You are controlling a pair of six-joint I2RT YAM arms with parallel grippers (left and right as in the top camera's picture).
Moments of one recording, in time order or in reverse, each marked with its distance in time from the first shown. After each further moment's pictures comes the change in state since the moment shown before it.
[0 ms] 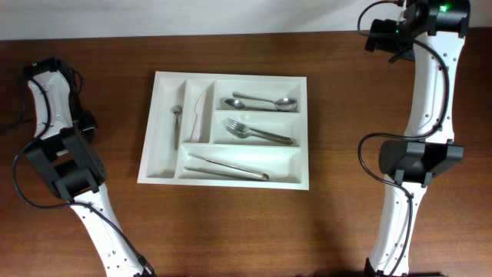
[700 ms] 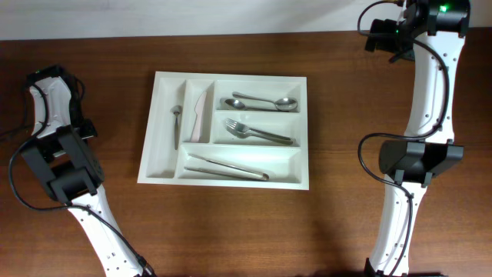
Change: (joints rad) left arm 0.006 -0.053 -0.156 0.078 -0.067 0.010; right arm 0.000 0.000 0.000 0.000 0.000 0.000
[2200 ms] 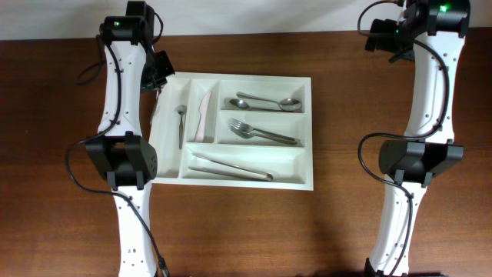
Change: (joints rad) left arm -0.428 -0.002 0.488 -0.020 0.376 -0.259; right arm 0.000 0.000 0.000 0.000 0.000 0.003
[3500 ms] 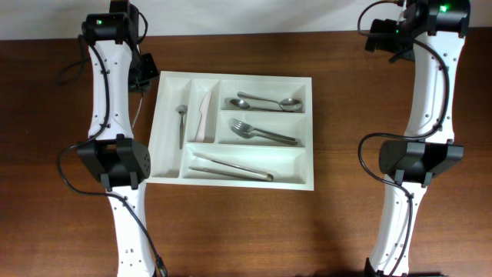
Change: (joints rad) left arm 0.055 0.000 0.074 -0.118 -0.066 0.107; right arm 0.000 0.000 0.000 0.000 0.000 0.000
